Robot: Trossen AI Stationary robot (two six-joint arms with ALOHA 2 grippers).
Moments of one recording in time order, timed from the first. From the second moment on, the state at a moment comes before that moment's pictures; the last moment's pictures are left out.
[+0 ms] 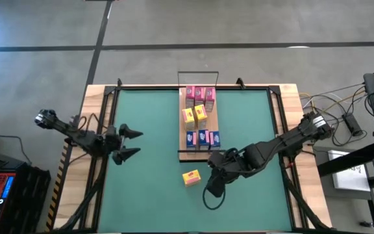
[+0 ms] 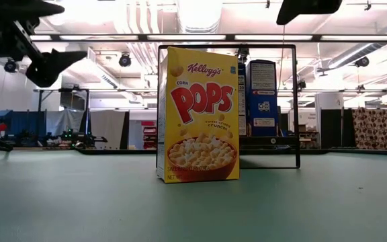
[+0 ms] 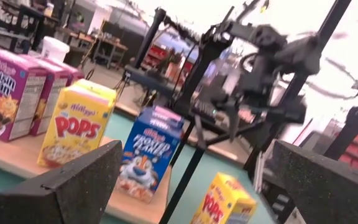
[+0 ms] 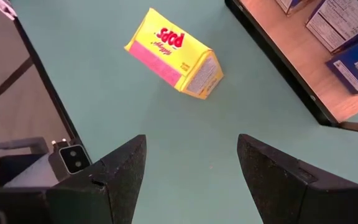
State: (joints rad) left arm -0.46 0.16 0.01 0.33 -0.56 -0.36; right arm 0.44 1.67 1.54 -0.93 0.12 1.03
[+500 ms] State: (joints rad) left arm -0.46 0.01 0.01 0.33 -0.56 -0.36; right arm 0.44 1.67 1.54 -0.88 0.12 0.97
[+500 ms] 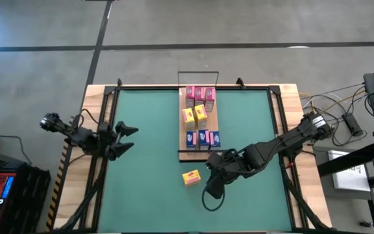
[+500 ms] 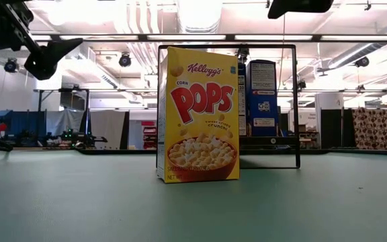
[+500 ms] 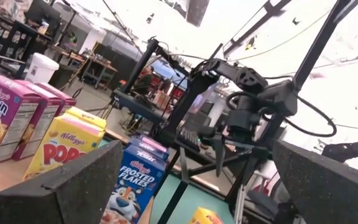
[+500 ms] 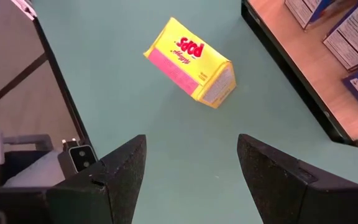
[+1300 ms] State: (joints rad) left arm -0.46 0.03 0.02 0.33 -0.56 -0.36; right arm 0.44 1.74 1.53 -0.81 0.16 1.29
